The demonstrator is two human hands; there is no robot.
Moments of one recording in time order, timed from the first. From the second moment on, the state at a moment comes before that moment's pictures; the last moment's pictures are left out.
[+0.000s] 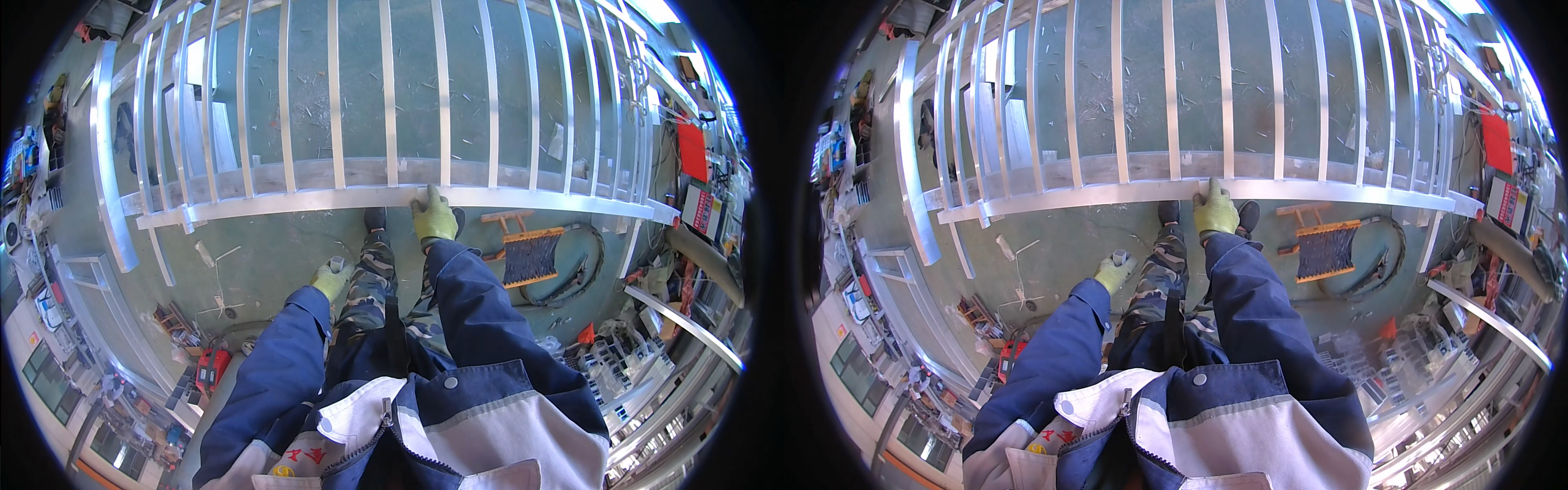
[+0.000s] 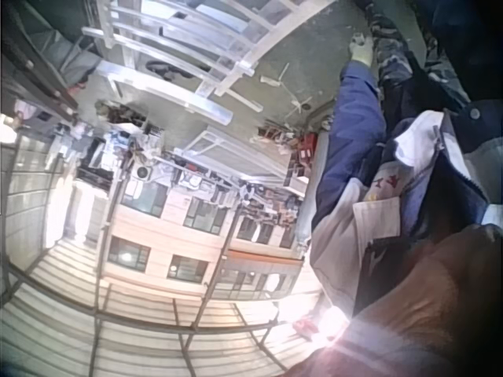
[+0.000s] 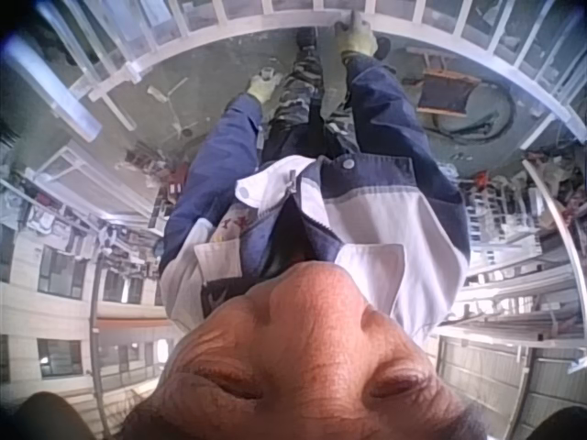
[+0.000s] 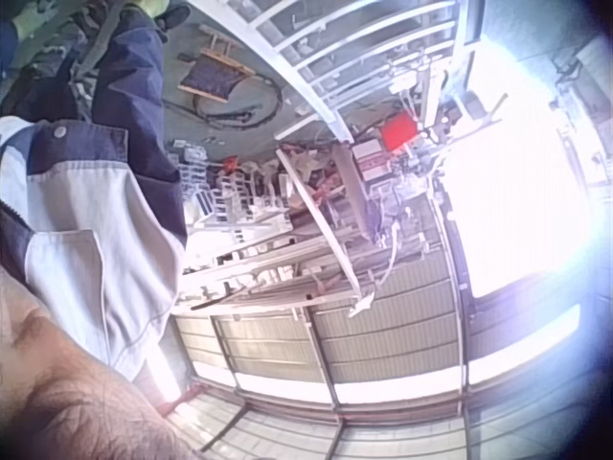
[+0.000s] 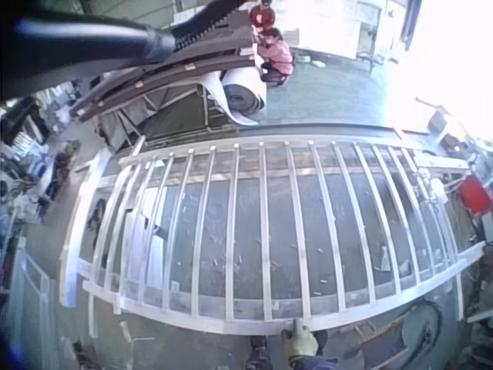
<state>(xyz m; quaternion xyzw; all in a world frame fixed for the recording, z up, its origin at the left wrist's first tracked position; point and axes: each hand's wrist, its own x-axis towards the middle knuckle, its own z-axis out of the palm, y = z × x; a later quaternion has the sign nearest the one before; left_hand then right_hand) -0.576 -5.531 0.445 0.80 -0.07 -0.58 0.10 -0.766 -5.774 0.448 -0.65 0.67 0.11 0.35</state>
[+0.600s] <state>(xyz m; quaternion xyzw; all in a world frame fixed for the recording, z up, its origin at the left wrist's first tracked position) -0.575 -5.525 0.432 0.82 -0.10 -0.56 0.10 -0.766 -5.779 0.467 -0.65 0.65 0.14 0.37</state>
